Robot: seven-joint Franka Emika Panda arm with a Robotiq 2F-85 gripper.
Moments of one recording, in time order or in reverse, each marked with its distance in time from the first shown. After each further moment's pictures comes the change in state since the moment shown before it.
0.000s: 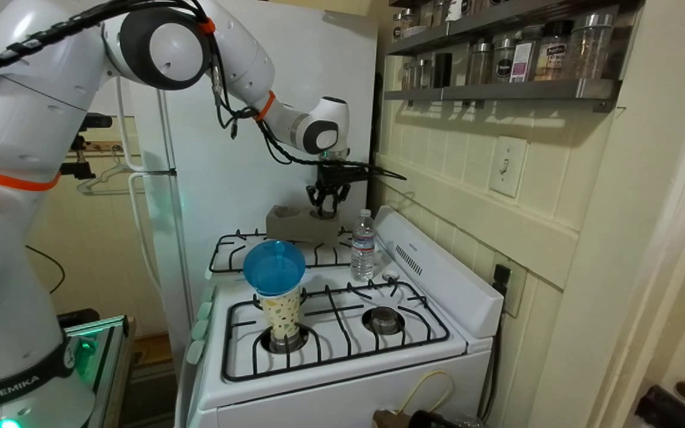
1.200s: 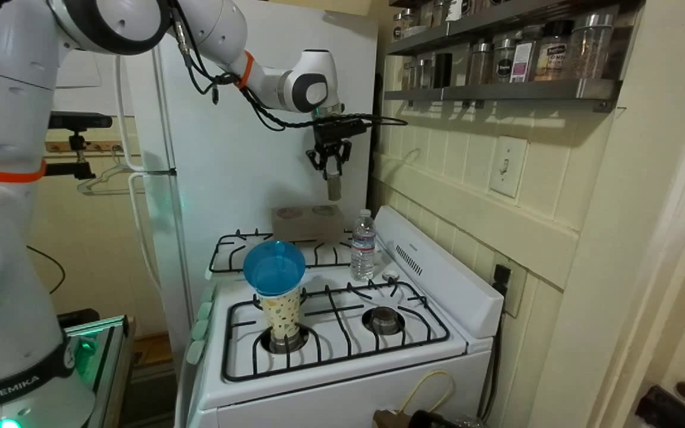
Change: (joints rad) arm 0.022 -0.196 -0.018 -0.022 -0.079 -0.005 0.068
